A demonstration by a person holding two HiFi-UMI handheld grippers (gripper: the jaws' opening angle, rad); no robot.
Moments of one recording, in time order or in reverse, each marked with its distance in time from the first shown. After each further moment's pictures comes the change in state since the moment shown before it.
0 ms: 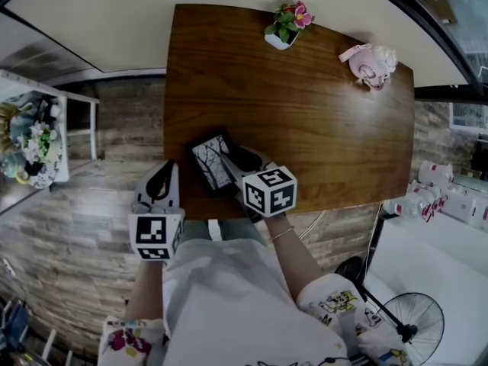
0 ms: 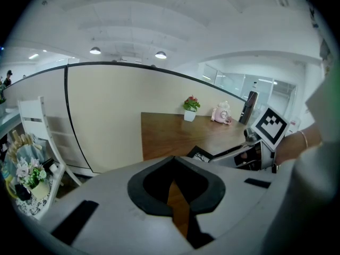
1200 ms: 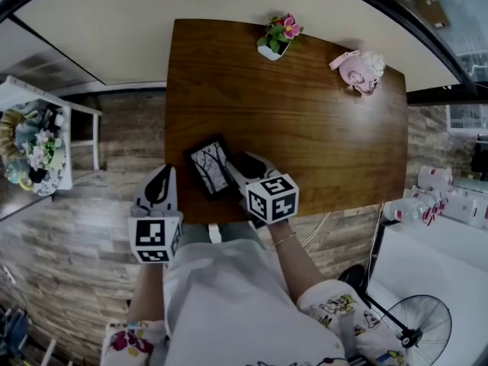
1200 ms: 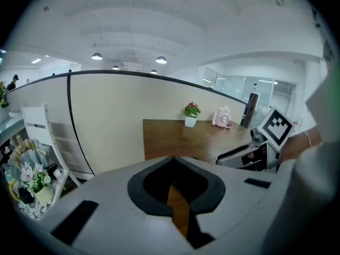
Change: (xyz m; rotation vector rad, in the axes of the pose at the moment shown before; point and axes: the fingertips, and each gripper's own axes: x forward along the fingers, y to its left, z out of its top) left arm -0.014 0.000 0.013 0.019 -0.036 0.023; right arm -0.026 -0.003 0.011 -0.063 -0.049 -0.042
